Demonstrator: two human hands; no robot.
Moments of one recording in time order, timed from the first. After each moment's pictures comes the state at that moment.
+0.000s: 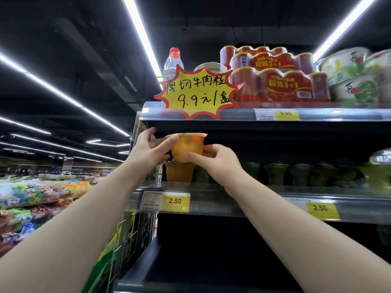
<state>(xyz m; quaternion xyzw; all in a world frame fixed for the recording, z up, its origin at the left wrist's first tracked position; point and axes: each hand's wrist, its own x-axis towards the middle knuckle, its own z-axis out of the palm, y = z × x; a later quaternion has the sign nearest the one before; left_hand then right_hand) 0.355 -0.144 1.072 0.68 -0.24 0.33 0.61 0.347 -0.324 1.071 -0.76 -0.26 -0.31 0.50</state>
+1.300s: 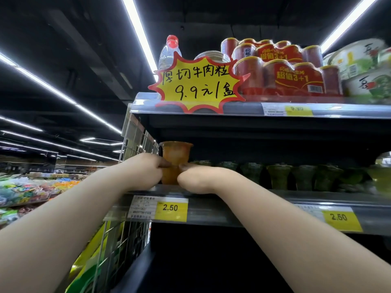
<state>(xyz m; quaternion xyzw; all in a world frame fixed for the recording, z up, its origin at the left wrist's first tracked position) 0.379 -0.144 1.077 0.94 -0.14 0.29 0.13 0.366 -0.294 1.084 -0.97 -0.18 -0.13 0.09</state>
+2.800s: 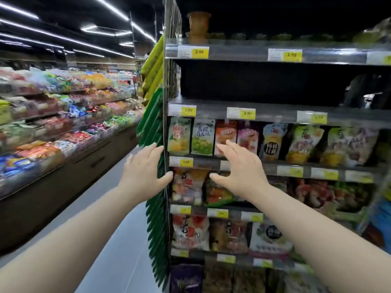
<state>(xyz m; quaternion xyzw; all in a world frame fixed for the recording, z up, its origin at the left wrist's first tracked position) 0.085 -0.093 0.758 0.97 -0.06 0.20 0.11 0.087 -0.336 0.770 -0.96 -0.14 -0.22 0.10</state>
